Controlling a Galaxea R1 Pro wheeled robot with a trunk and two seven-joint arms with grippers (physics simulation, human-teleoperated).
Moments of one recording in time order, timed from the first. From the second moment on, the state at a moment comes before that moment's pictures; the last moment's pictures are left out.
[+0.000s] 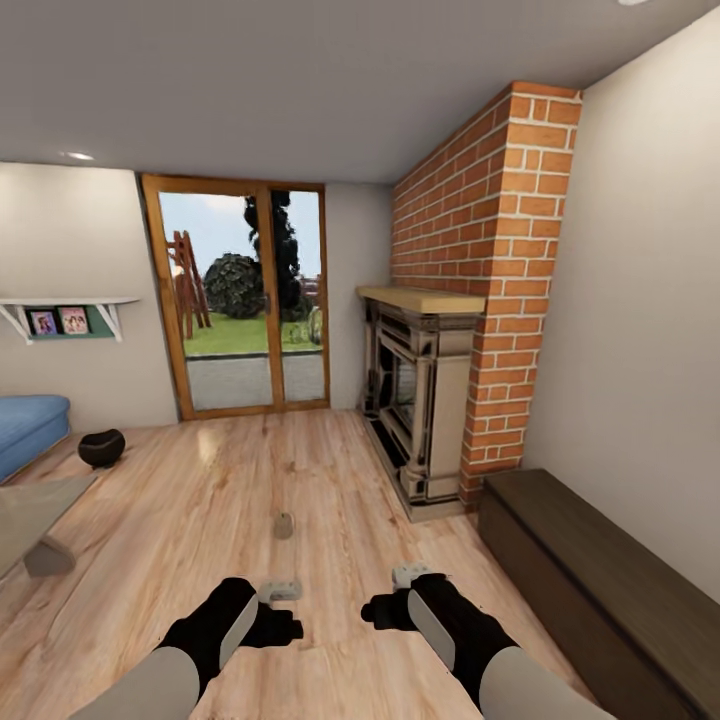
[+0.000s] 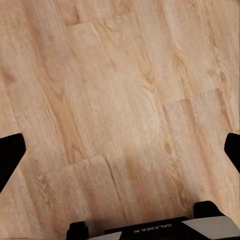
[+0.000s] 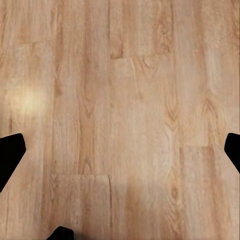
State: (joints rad) left arm -0.63 -0.06 -0.08 -0.41 0.09 0.68 -0.08; right arm -0.62 0.15 0.43 -0.51 -0.48 0.58 -0.09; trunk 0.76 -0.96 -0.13
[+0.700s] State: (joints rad) left arm -0.63 -0.06 -0.08 -0.41 0.09 0.68 -0.08; right arm -0.62 0.15 0.43 -0.51 -0.48 0.58 -0.09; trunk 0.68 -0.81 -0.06
